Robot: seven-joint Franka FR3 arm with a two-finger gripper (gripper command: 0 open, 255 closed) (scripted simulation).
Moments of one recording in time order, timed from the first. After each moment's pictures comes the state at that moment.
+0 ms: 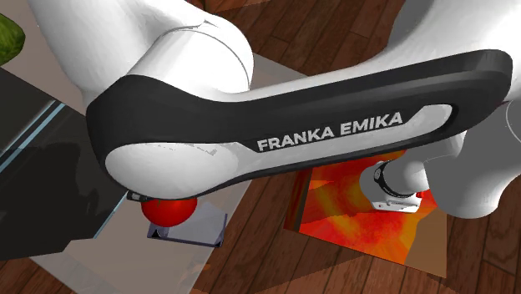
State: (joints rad) arm 0.28 0.09 0.00 -1.71 0.37 1.95 0.05
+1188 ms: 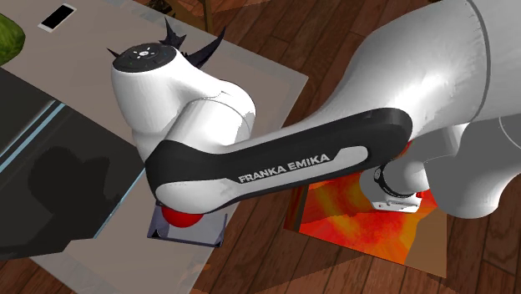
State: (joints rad) arm 0.29 0.13 0.01 -1.89 0.41 2.16 -0.03
